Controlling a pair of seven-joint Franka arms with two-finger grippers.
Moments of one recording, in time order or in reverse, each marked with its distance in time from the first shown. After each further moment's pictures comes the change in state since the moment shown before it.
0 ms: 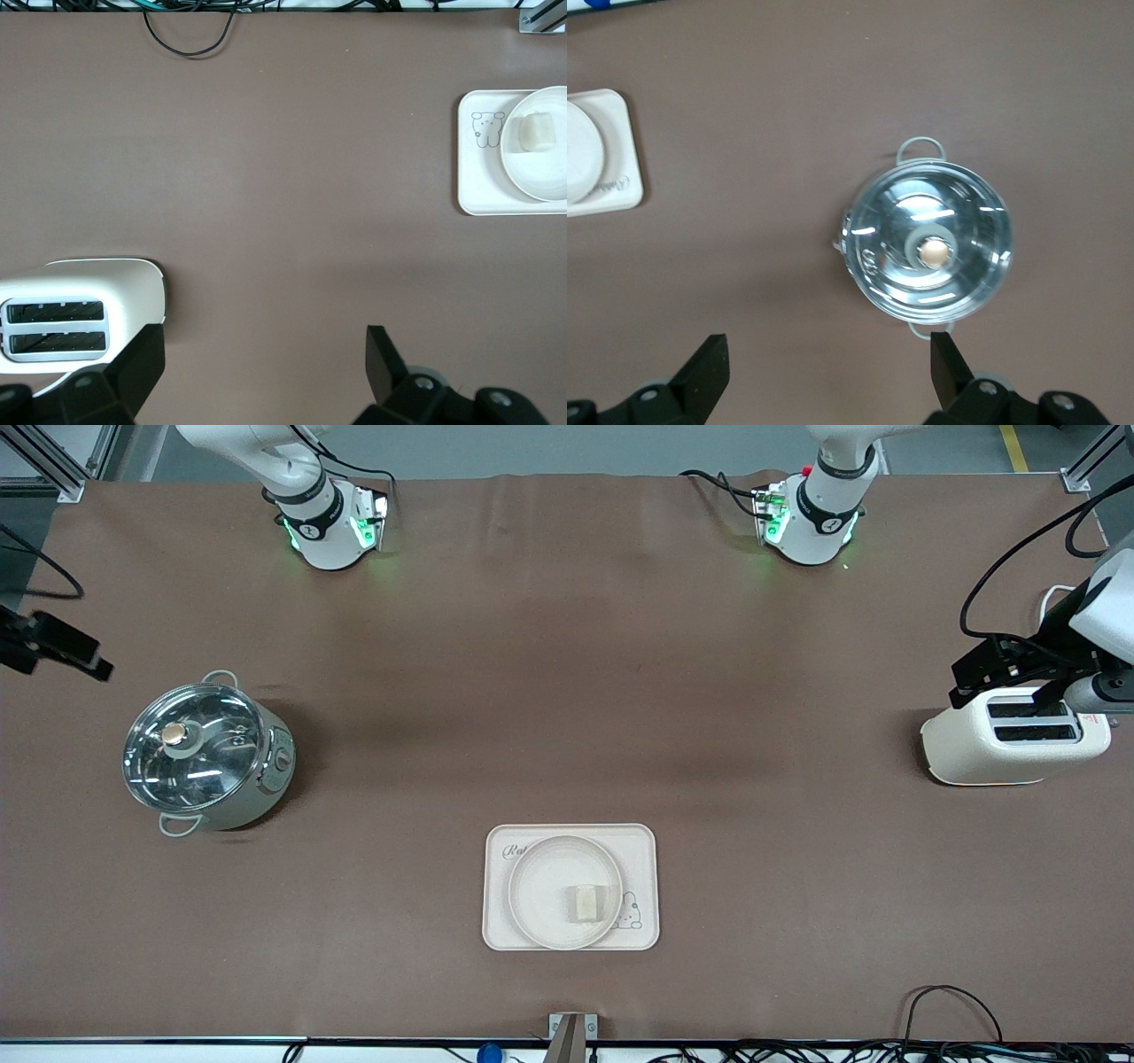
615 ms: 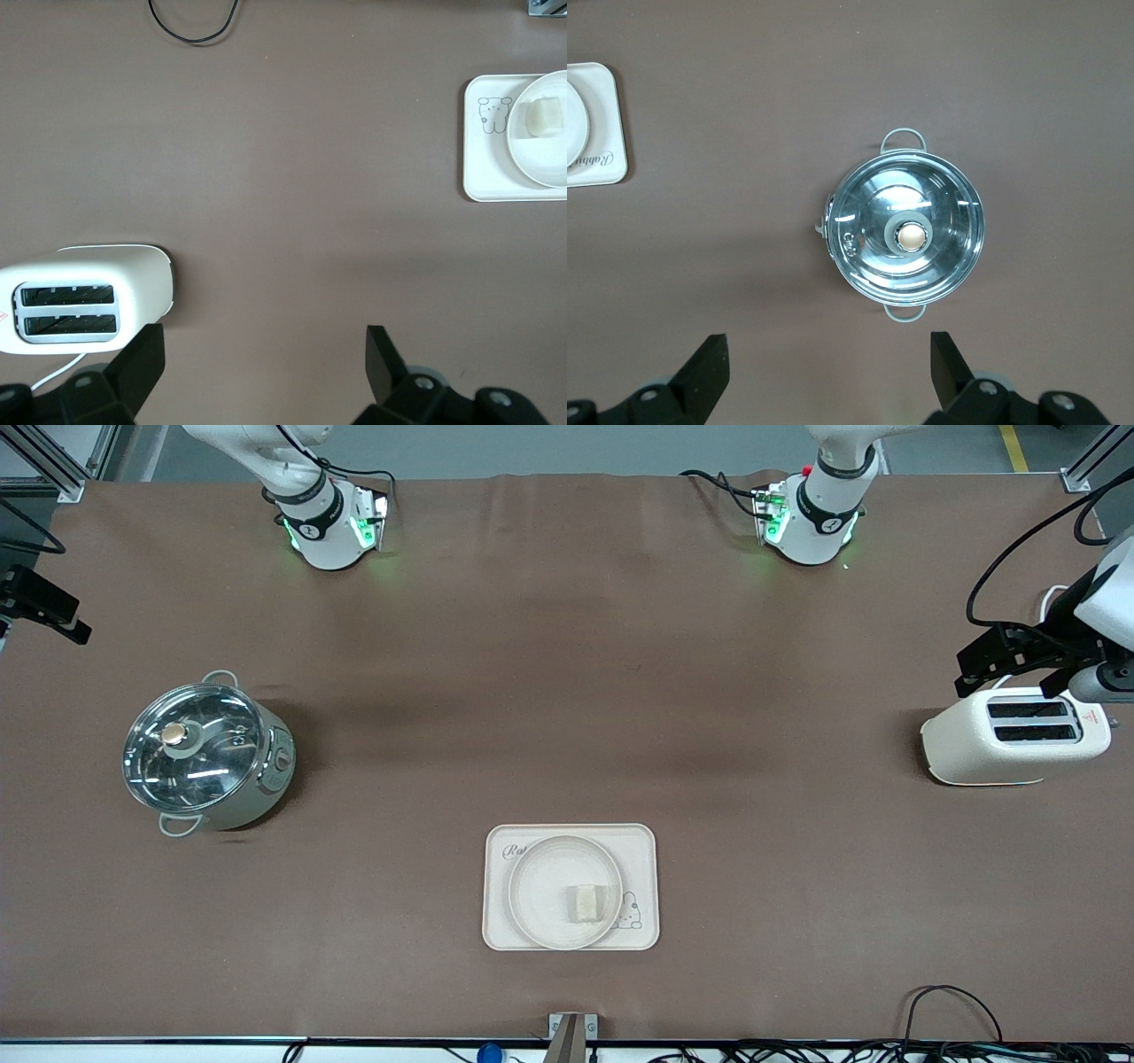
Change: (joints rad) left arm -0.002 0.000 -0.001 0.029 0.010 -0.061 0.000; right arm -0.182 -0.030 0.194 -0.002 -0.036 -0.034 -0.034
